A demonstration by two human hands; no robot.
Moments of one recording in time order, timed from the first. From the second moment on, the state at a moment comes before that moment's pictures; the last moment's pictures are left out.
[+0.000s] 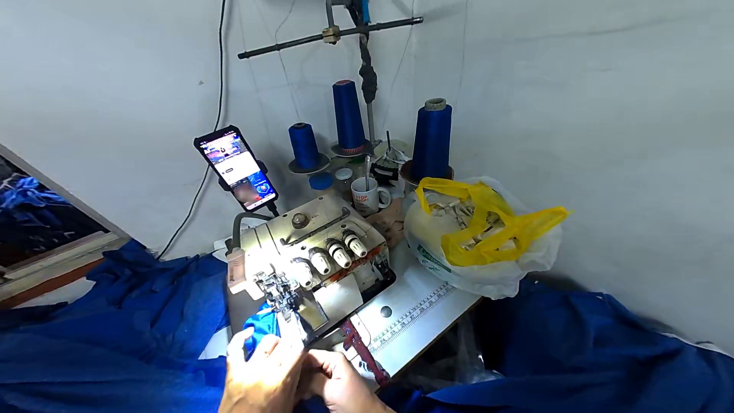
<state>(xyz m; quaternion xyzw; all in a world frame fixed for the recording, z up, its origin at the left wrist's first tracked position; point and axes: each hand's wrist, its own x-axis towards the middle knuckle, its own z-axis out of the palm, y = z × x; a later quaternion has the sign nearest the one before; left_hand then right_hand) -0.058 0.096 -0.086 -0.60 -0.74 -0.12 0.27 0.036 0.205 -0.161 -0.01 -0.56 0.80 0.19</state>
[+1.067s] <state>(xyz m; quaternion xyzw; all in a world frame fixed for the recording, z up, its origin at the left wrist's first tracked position) -0.105 0.099 -0.057 -0.54 -0.76 -0.32 0.18 0.020 0.165 -0.163 0.03 -0.71 0.66 0.26</state>
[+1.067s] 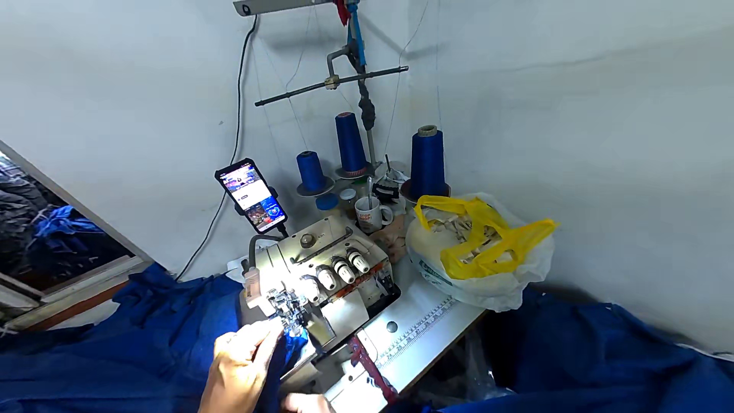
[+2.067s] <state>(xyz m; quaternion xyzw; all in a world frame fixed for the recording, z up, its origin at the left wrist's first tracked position) -0.075 0.102 -0.050 -0.53 -0.78 -0.14 0.30 0.014 0.211 -0.122 -0.08 -0.72 0.53 0.44</state>
